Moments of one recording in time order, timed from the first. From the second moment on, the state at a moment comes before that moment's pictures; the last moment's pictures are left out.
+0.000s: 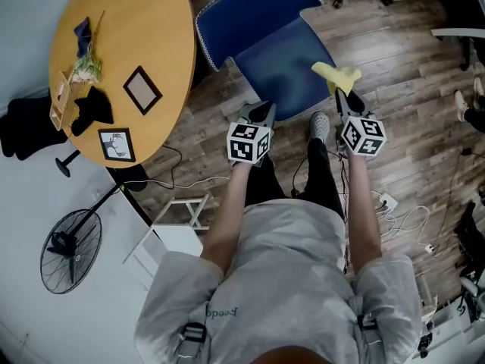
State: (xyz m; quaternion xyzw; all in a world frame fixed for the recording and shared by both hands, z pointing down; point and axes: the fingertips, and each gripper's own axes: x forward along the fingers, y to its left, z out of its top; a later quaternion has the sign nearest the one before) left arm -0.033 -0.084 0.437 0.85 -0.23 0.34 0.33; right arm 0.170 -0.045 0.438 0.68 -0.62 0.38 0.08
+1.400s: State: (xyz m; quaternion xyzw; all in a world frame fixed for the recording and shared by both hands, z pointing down) left arm -0.074 -0.082 0.759 0.84 -0.15 0.46 0.25; right arm 0.259 -0.184 0.673 0.72 -0.57 0.37 0.16
